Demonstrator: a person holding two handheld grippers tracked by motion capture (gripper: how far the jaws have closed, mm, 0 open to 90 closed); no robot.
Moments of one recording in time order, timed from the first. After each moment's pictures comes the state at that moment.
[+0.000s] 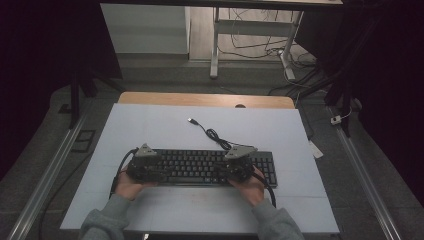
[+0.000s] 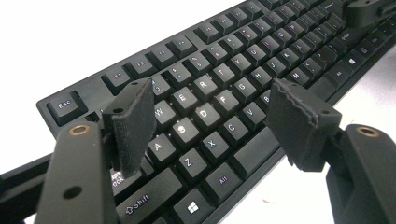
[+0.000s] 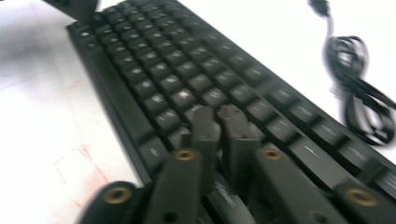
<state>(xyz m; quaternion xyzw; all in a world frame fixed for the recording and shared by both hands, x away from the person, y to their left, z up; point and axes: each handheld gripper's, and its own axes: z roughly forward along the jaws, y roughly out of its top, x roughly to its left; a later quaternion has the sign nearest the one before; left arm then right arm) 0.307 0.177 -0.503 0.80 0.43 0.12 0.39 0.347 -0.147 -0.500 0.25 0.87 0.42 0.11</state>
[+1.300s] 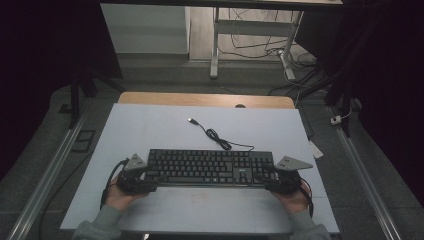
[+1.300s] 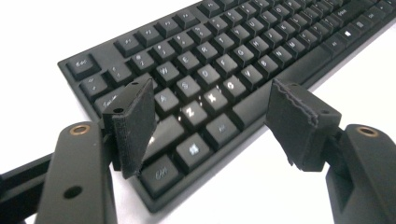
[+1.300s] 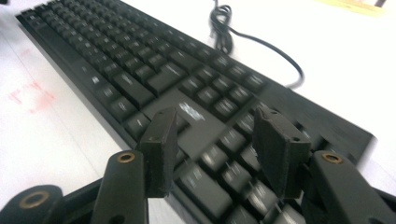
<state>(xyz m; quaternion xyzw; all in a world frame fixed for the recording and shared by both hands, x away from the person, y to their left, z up) 0.268 0.196 -0.510 0.80 0.43 0.14 0.39 0.317 -0.275 -0.496 0.31 0.82 0.44 0.17</state>
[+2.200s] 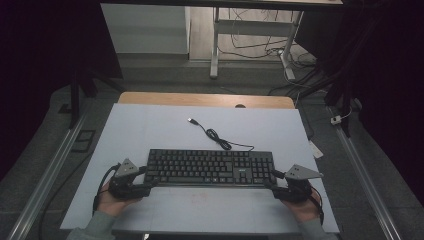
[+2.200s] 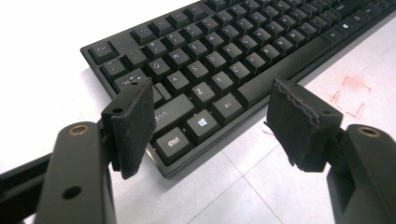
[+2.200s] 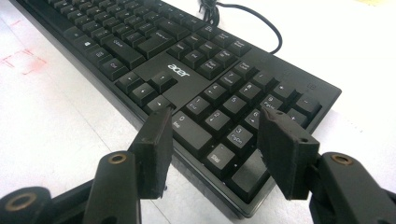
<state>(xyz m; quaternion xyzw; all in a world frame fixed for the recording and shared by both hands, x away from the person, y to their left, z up) 0.255 0.209 -0.510 0.79 0.43 0.16 0.40 0.300 -0.299 -0.503 0.31 0.83 0.43 0.19</state>
